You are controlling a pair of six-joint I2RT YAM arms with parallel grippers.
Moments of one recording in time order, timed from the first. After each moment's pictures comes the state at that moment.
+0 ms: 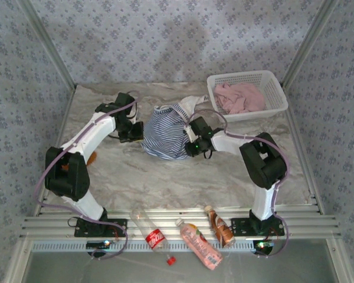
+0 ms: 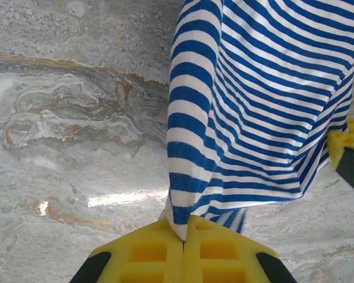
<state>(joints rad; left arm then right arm) -0.33 1.65 1.38 -1.00 0.22 -0.43 0.58 1.87 1.11 -0.33 -0.13 0.09</state>
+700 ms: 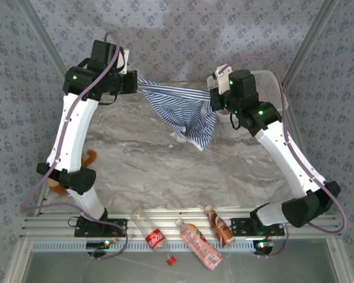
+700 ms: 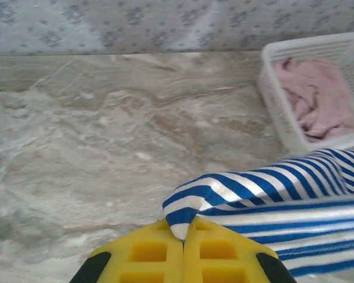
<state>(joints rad) -0.38 1.74 2.33 -1.35 0.01 -0.30 0.49 1.39 1.56 -0.64 0.08 -0.04</state>
